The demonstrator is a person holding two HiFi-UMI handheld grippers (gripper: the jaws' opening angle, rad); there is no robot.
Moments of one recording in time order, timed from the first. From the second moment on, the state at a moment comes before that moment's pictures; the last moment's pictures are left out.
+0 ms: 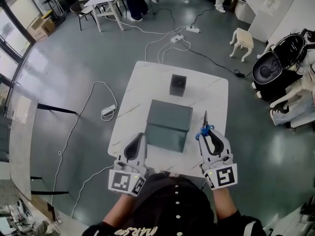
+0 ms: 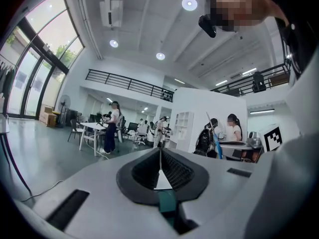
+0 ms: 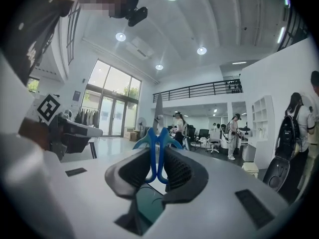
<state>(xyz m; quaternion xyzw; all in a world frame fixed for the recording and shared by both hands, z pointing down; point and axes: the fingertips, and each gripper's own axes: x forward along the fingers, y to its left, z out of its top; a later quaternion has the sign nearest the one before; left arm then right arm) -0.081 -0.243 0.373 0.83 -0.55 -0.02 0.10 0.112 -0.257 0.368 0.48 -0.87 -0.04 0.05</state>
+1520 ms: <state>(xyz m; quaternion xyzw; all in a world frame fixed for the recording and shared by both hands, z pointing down) -0.133 -0.198 0.546 0.74 -0.61 0.07 0.28 0.004 -0.275 0.704 0.13 -0.89 0.04 0.44</state>
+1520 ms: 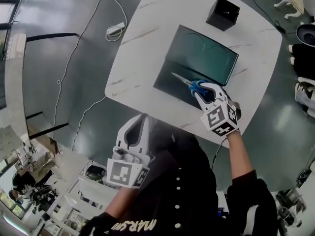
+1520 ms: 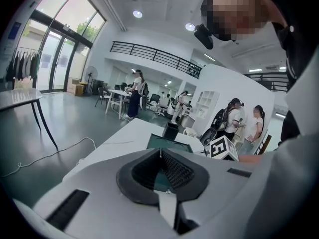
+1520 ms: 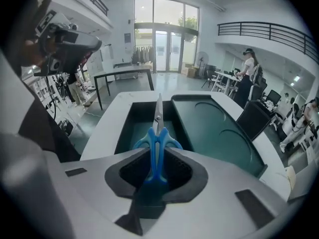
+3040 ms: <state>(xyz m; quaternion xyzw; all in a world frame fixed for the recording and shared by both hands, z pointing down) -0.128 -0.192 0.566 0.73 -0.62 0.07 0.29 -0.010 -0.275 0.747 0.10 -0.80 0.04 0.59</state>
